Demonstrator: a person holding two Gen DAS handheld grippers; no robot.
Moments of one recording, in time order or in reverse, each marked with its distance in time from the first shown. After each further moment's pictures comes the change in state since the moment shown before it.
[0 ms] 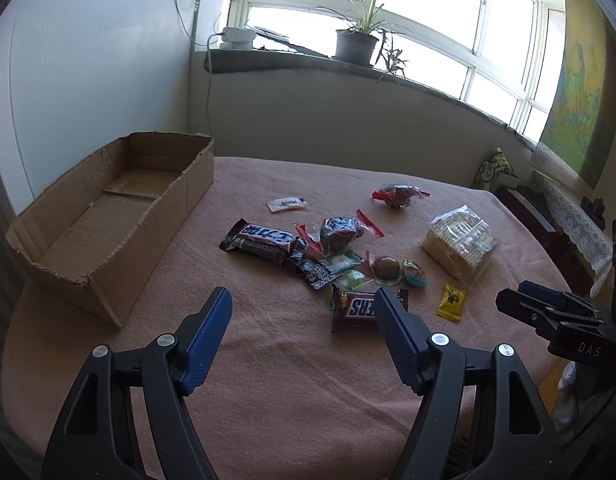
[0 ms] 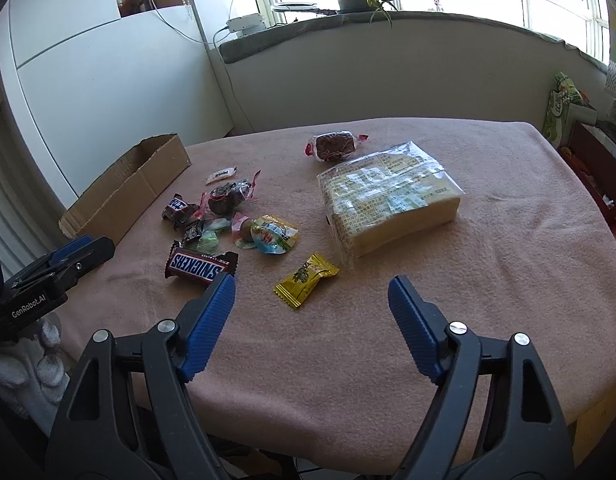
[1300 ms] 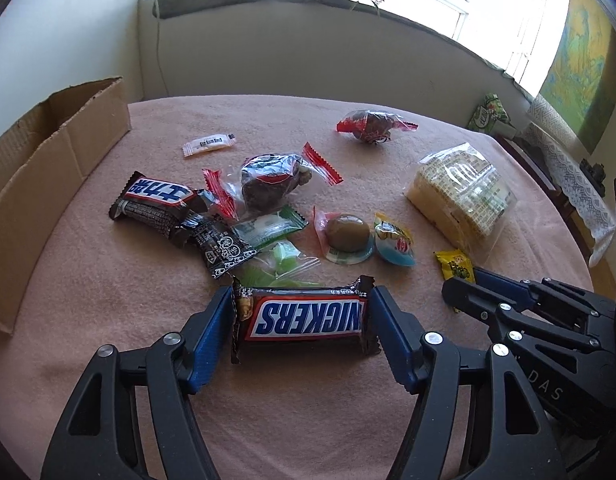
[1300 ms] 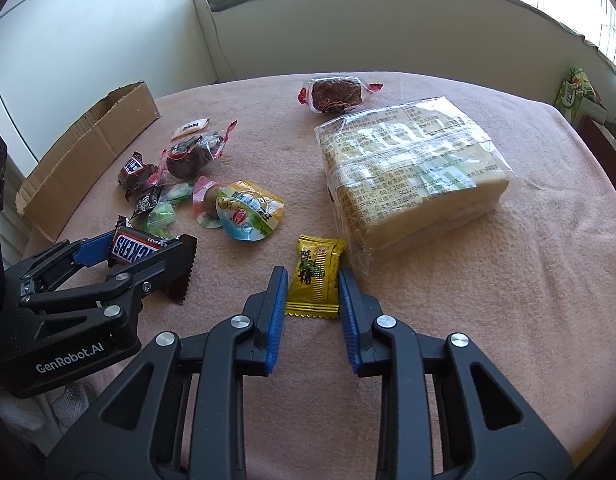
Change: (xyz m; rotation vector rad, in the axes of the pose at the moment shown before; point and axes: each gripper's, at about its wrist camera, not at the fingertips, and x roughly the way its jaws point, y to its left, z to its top) left arm 0.089 -0.049 -0.010 0.062 0.195 -0.028; right arm 0.071 0.004 0.006 -0.039 0.164 -0.077
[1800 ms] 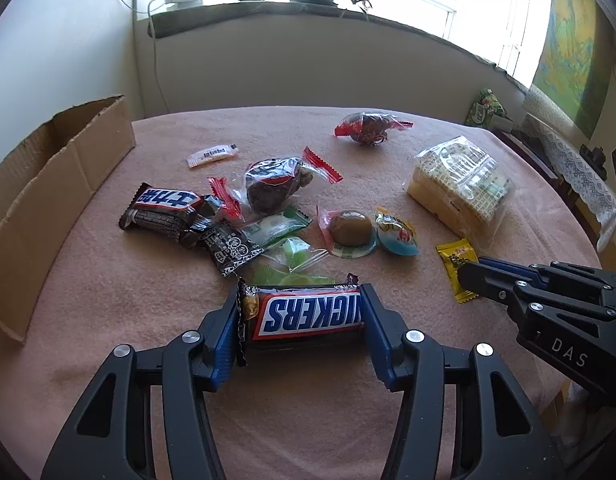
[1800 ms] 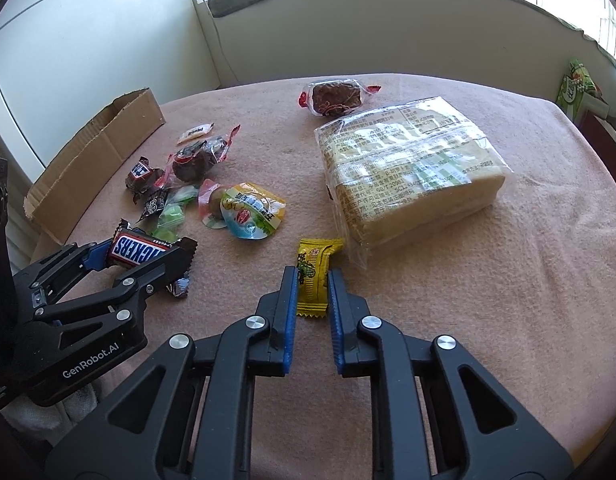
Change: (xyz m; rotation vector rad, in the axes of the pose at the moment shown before) left arm -0.007 -0.001 -0.009 0.052 -0.051 0.020; right arm -0.006 -0.003 -0.004 0.007 -0.014 0.019
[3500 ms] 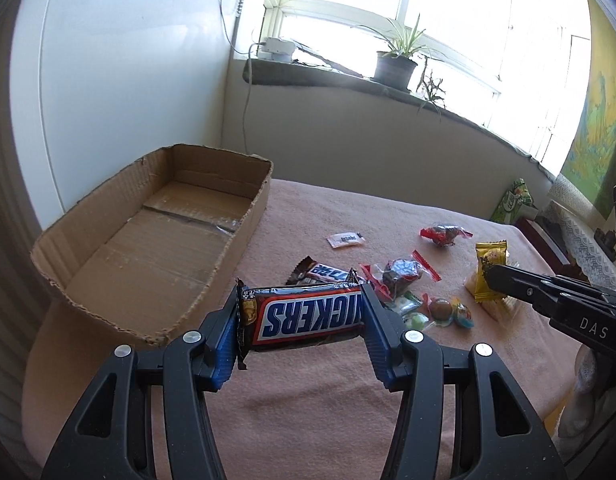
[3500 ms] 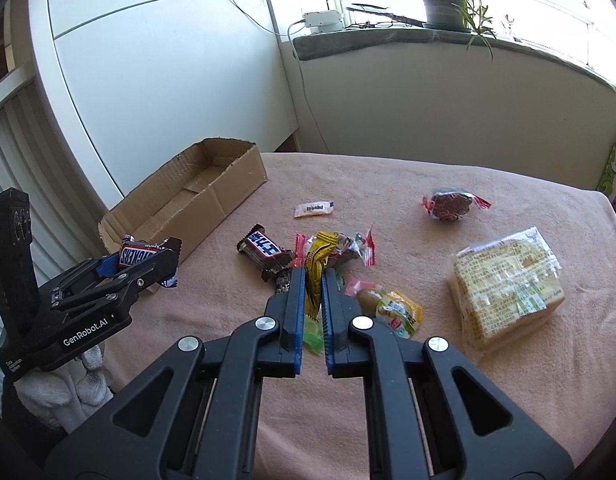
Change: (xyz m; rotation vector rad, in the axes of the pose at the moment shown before) left arm -0.089 0.121 0.016 -0.202 -0.201 0.075; right arm -0.045 0.095 0.056 -0.134 -0.135 0.177
